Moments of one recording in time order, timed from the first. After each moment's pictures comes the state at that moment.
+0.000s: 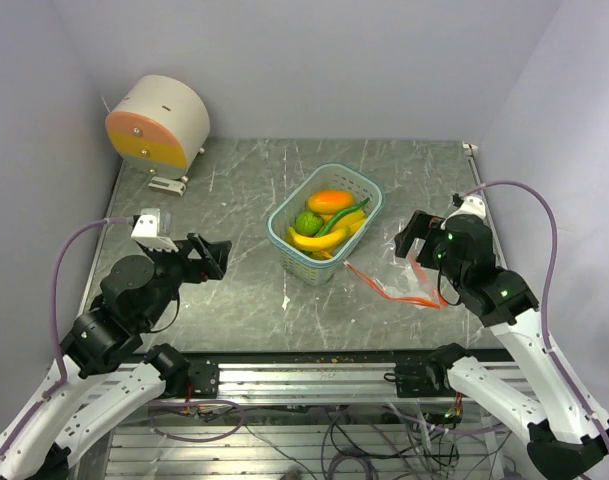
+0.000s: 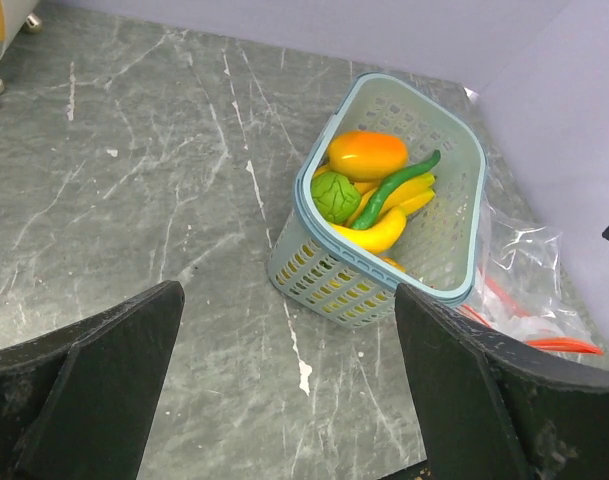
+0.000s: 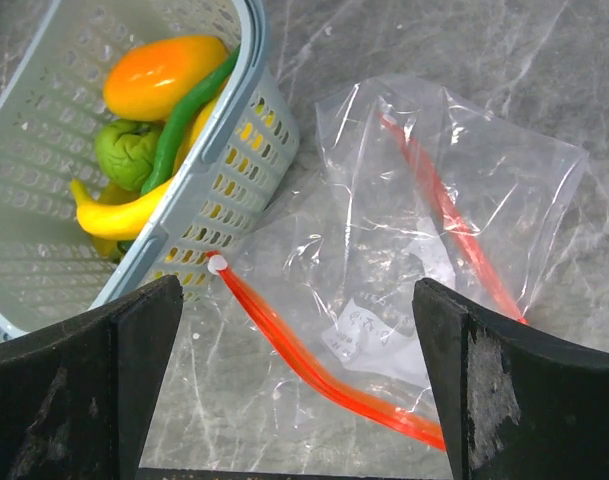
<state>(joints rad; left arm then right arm) -0.70 0.47 0.86 -0.54 -0.36 -0.47 0.46 0.75 0.95 -0.72 0.31 0.50</state>
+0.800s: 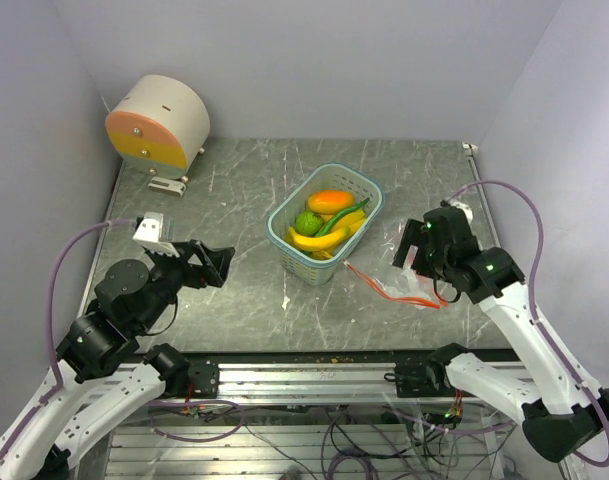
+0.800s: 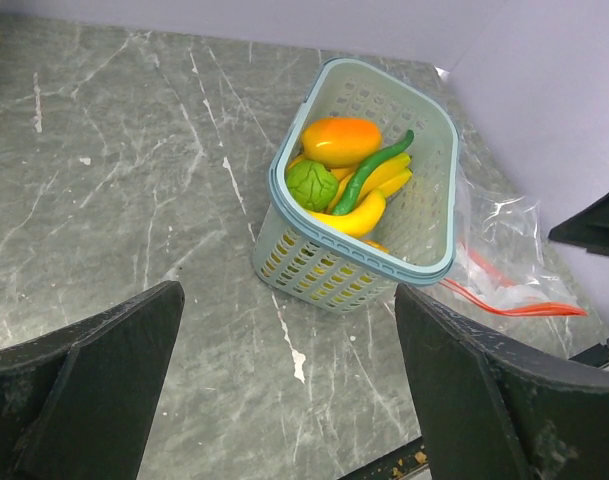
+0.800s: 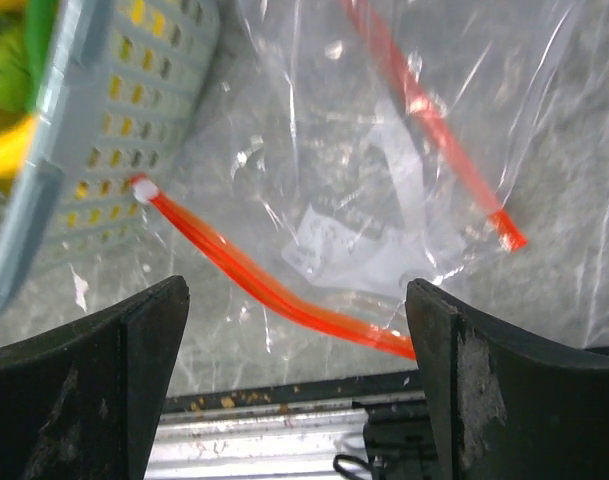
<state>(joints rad) -0.70 0.45 0.85 -0.54 -0.27 -0.42 0.46 0.91 1.06 -1.00 0.33 0.62</state>
